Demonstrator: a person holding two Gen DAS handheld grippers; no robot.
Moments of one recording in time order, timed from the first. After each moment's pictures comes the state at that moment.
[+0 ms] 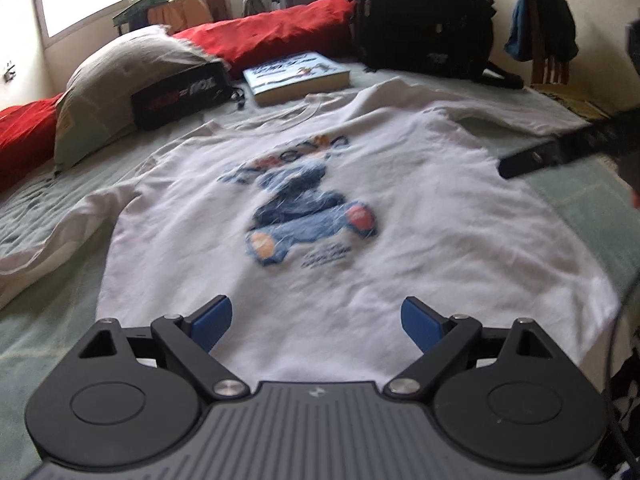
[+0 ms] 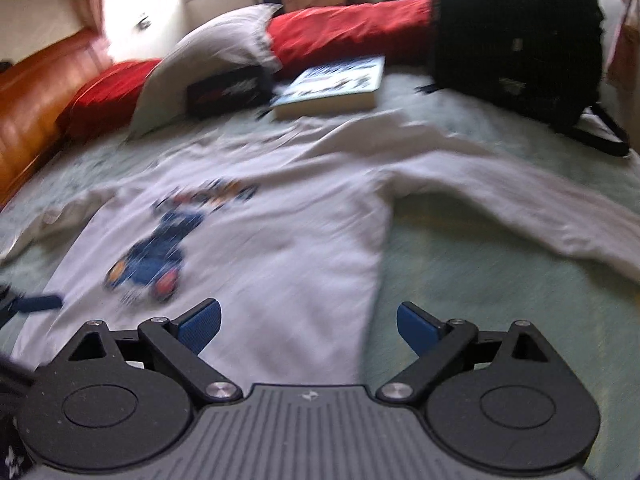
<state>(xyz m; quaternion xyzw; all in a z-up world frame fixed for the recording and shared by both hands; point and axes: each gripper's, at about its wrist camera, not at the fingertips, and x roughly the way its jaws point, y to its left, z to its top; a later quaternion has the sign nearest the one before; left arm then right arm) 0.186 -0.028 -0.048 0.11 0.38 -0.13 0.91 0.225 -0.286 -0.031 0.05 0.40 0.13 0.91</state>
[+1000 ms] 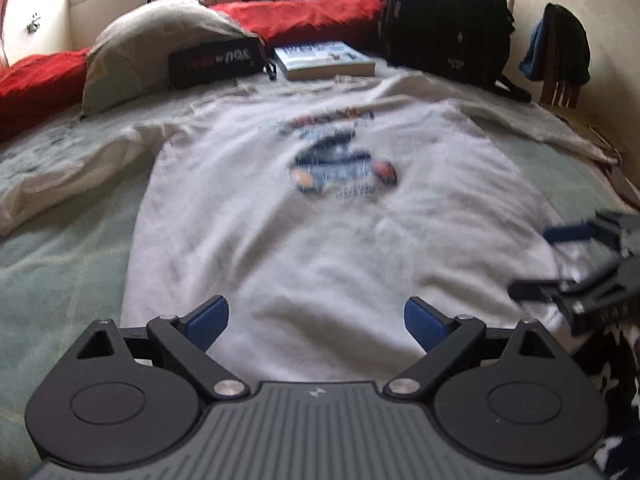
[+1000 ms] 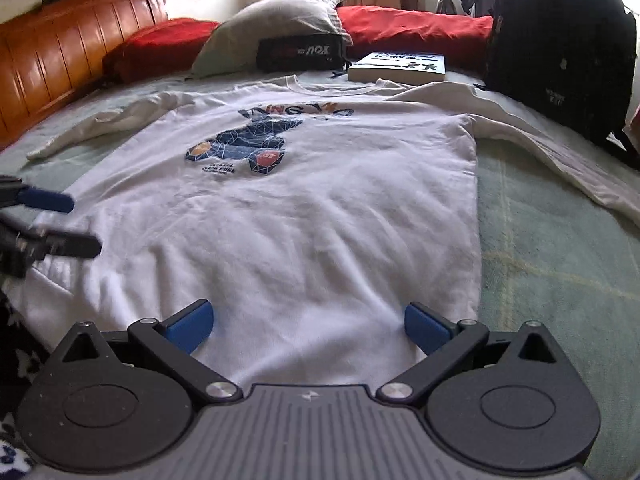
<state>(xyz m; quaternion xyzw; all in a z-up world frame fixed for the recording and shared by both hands) 0.143 0.012 -0.045 0.05 0.38 -0.13 0.91 0.131 -0.238 -0.076 -0.01 0.37 0.16 0.91</state>
